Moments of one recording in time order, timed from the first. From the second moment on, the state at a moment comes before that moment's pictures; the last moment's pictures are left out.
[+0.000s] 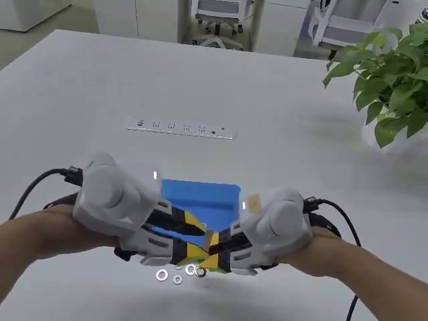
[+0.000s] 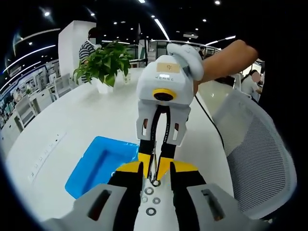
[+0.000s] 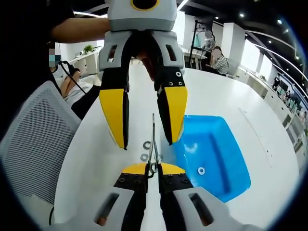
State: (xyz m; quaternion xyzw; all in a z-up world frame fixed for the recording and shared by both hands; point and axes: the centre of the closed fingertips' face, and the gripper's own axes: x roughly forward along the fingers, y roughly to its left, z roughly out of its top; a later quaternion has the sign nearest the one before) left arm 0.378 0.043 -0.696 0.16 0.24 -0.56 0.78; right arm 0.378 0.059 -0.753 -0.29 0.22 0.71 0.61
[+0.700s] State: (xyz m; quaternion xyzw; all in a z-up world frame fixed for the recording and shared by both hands) left arm 0.364 0.075 -0.688 0.09 0.24 -0.51 0.82; right arm 0.385 0.058 -0.716 -0.30 0.19 0.71 0.61
